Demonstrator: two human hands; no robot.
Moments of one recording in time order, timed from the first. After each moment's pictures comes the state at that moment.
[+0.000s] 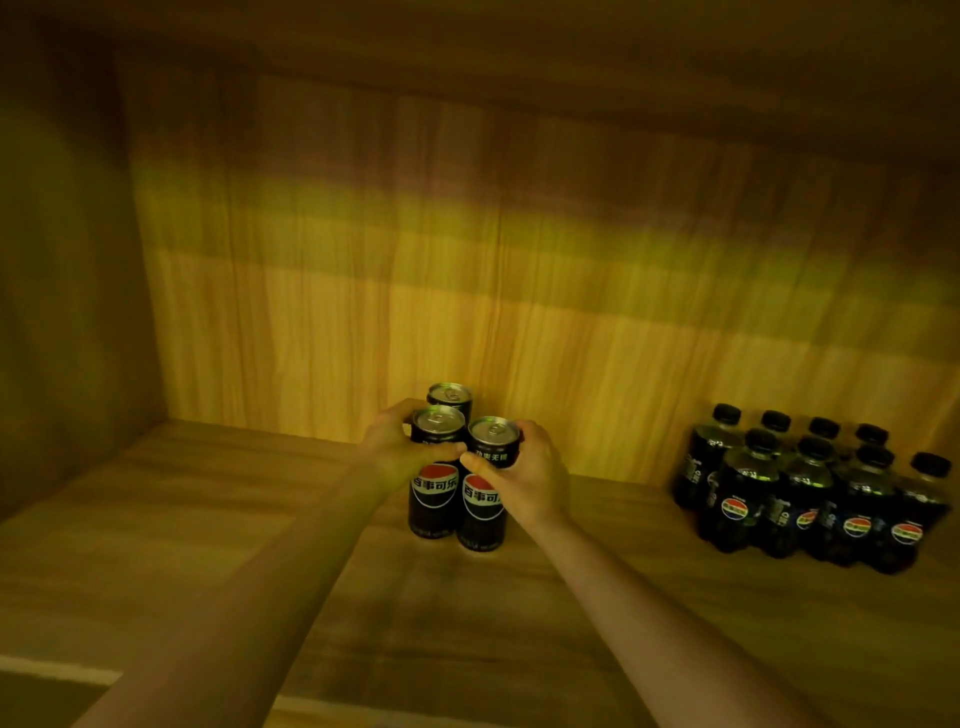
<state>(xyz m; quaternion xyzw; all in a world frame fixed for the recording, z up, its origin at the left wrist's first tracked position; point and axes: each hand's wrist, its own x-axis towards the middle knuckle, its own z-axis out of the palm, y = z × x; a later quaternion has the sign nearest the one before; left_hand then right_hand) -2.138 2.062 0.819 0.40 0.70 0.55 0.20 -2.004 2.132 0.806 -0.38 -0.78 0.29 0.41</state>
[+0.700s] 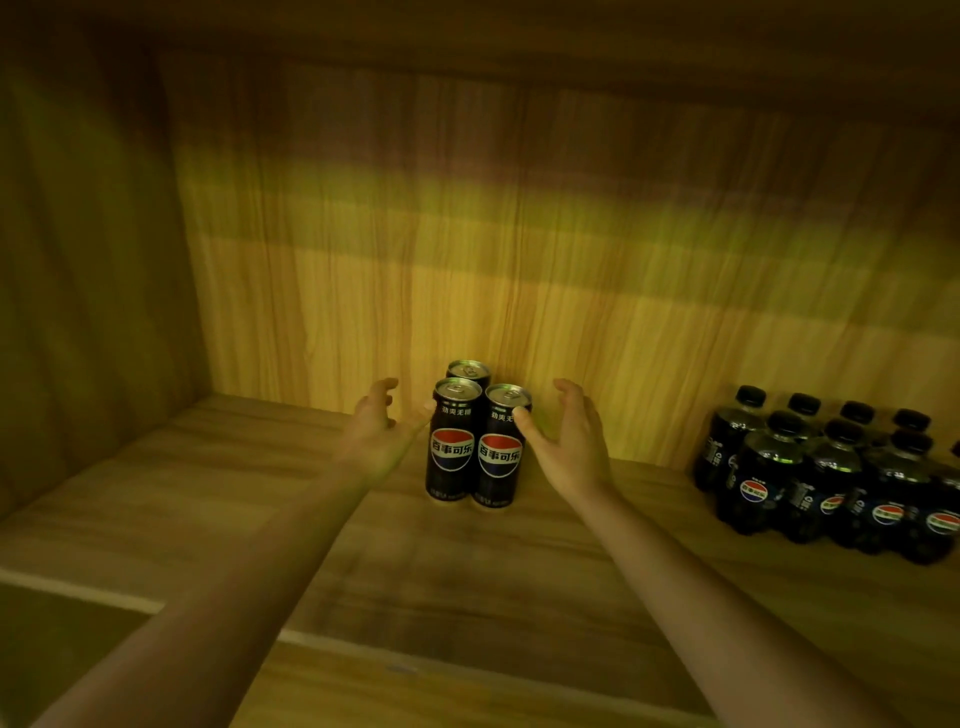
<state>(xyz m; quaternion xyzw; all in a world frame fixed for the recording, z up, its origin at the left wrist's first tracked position) -2.137 2.023 0.813 0.36 0.77 0.51 0.12 -1.973 2.136 0.819 -0.39 -0.81 0.23 0.38</state>
